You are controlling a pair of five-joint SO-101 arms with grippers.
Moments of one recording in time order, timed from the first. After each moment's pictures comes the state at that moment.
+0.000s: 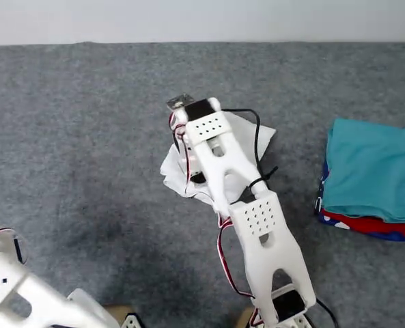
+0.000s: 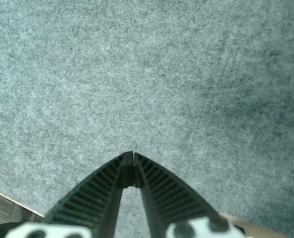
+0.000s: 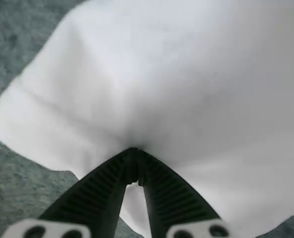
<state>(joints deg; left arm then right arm) -59.3 -50.5 43.3 89.0 -27.3 -29.3 57.4 -54.2 100.5 0.8</state>
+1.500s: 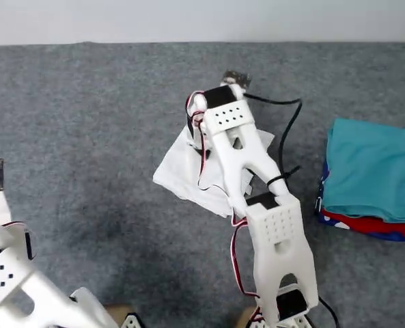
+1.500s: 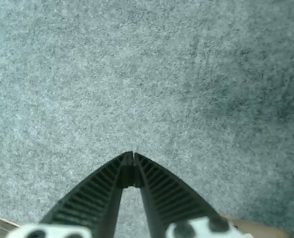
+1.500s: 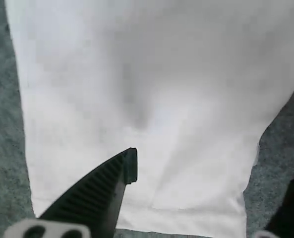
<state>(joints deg) -53.0 -50.5 43.3 89.7 -27.3 -24.2 45.7 -45.4 94.9 -43.5</state>
